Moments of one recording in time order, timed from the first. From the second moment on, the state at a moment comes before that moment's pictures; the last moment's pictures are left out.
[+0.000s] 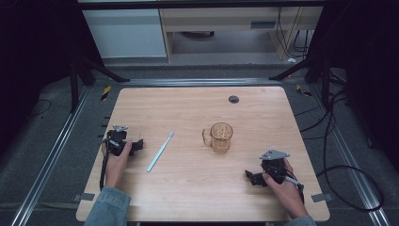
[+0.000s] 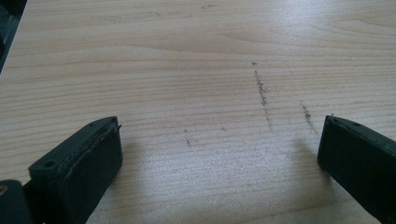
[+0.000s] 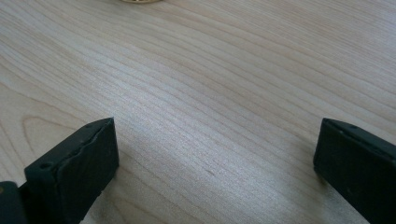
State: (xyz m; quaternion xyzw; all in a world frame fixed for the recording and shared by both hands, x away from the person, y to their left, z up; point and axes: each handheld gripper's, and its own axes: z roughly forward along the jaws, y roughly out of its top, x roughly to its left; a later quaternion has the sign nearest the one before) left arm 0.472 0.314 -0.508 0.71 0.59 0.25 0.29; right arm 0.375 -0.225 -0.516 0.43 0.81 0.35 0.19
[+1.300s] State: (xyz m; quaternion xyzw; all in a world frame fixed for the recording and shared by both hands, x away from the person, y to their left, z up) left arm 0.441 0.265 -0.417 0.82 0.49 0.15 0.24; right arm 0.375 -0.223 -0.515 0.44 0.80 0.34 0.19
